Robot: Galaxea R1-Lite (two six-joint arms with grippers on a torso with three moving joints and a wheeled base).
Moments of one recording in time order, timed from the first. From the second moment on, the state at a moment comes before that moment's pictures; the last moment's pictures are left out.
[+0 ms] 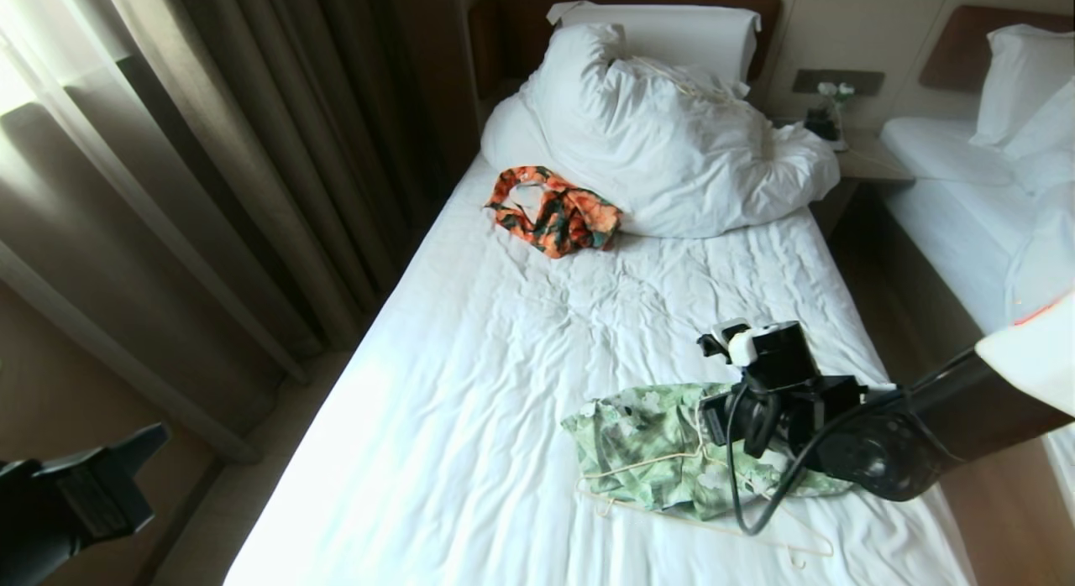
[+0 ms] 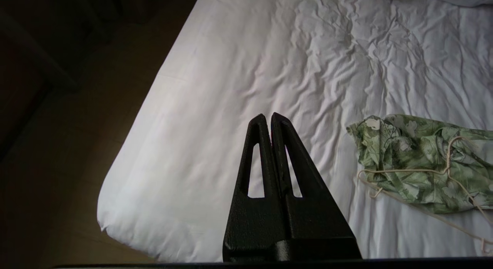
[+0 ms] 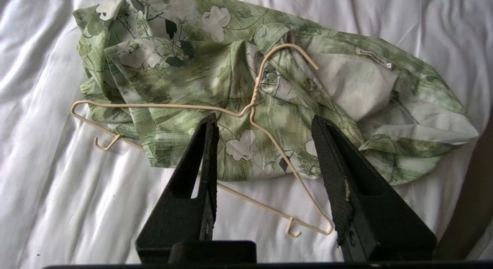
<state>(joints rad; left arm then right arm) -0.20 0.85 -0.36 -0.24 0.29 -0.26 0.48 2.01 -0.92 -0.48 -0.37 0.01</state>
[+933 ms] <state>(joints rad) -0.13 0.31 -0.48 0.18 0.46 -0.22 0.24 0.75 -1.01 0.31 -0.57 -0.10</state>
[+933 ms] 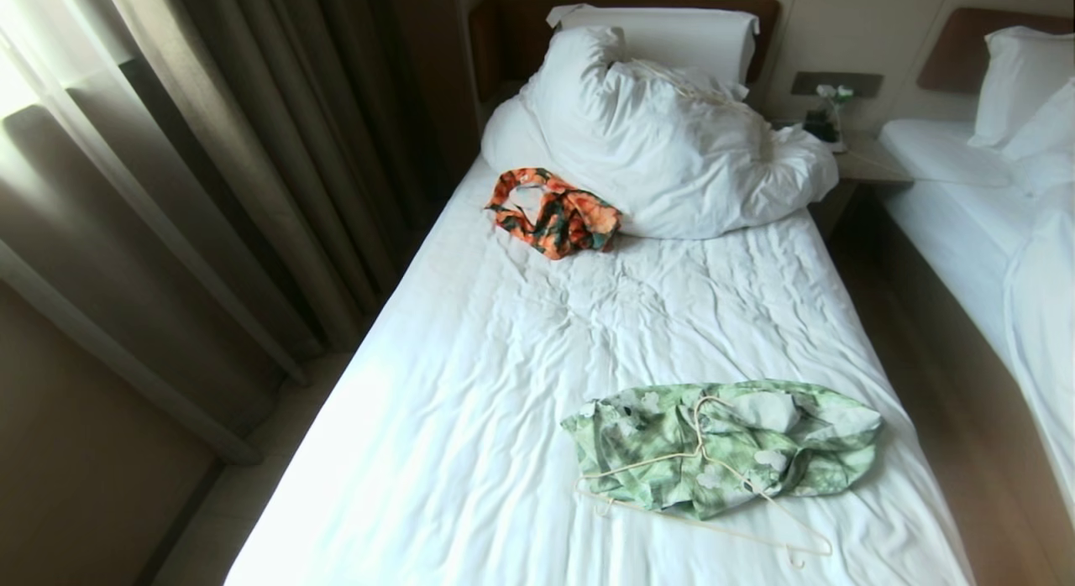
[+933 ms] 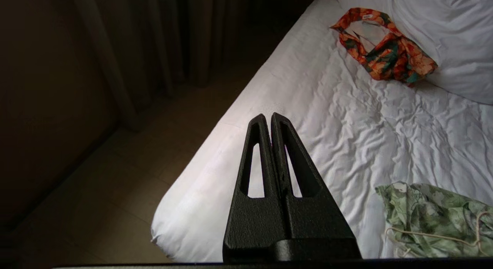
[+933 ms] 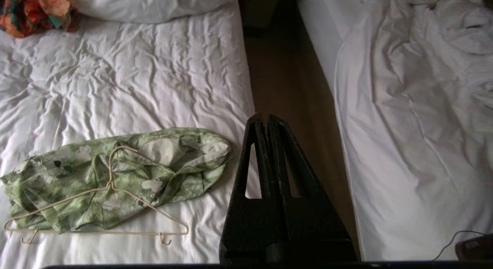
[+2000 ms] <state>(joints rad) 0.01 0.02 -0.11 0.11 0.16 0.04 -0.01 0.15 -0.50 0.35 -0.18 -0.01</state>
